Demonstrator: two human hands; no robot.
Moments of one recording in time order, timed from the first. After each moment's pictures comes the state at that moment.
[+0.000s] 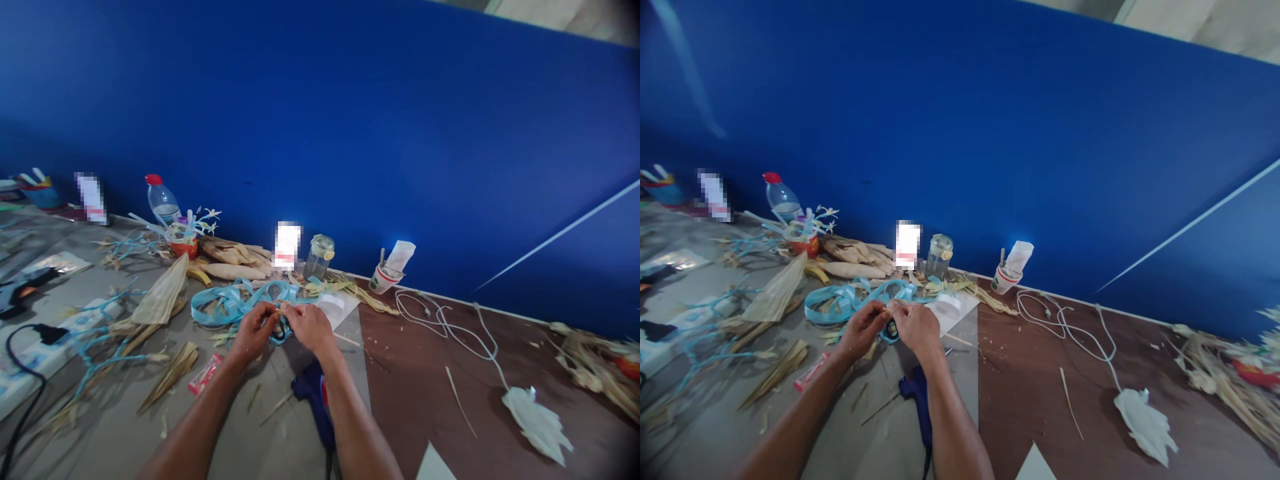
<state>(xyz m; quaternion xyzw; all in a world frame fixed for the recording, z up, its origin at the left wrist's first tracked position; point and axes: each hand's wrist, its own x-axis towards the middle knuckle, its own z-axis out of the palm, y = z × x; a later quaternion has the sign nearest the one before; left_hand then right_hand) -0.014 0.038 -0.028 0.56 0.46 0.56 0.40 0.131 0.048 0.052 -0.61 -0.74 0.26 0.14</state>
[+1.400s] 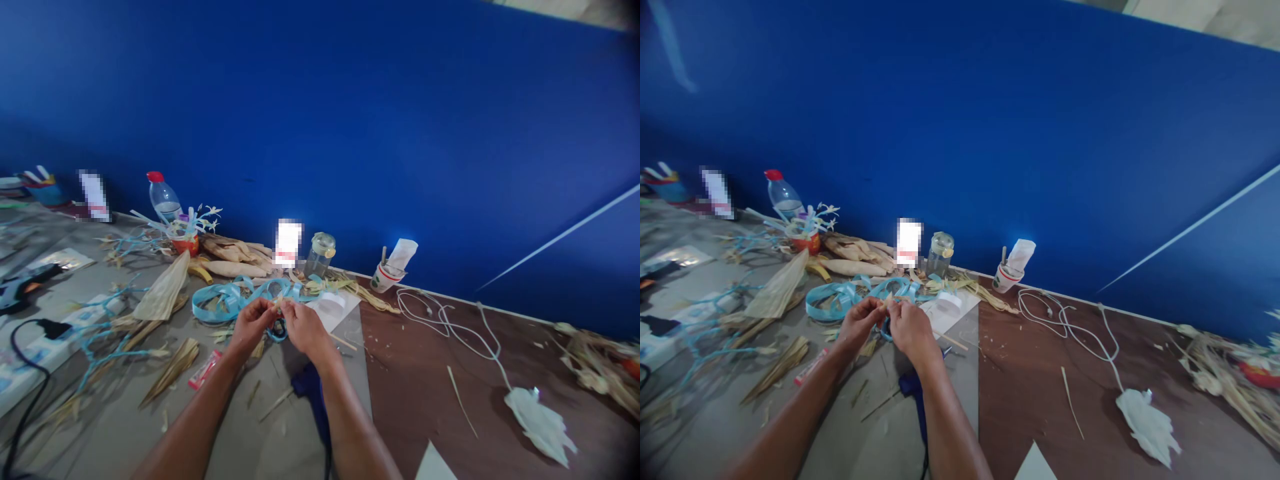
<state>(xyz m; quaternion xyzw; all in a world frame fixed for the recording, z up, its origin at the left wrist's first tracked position) -0.008 0.040 -0.013 0.43 0.45 0.61 0.49 0.122 0.046 0.046 -0.56 -0.77 0.28 0.16</state>
